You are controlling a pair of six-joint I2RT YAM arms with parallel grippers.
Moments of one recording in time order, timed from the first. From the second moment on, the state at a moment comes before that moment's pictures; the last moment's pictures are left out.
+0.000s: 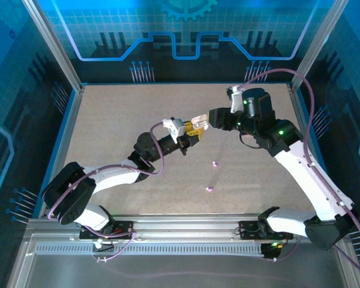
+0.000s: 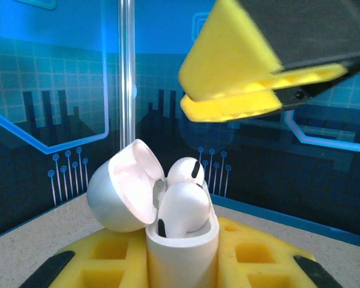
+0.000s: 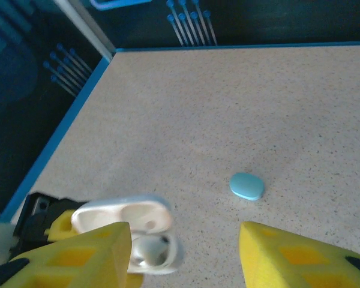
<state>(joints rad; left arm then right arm) -0.70 1.48 0.70 1.00 0.31 -0.11 0.49 1.20 1.41 -0.74 -0.13 0.40</state>
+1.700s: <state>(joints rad) -0.70 1.43 0.71 0.84 0.40 -0.01 0.34 1.43 1.58 -1.04 -0.55 0.33</state>
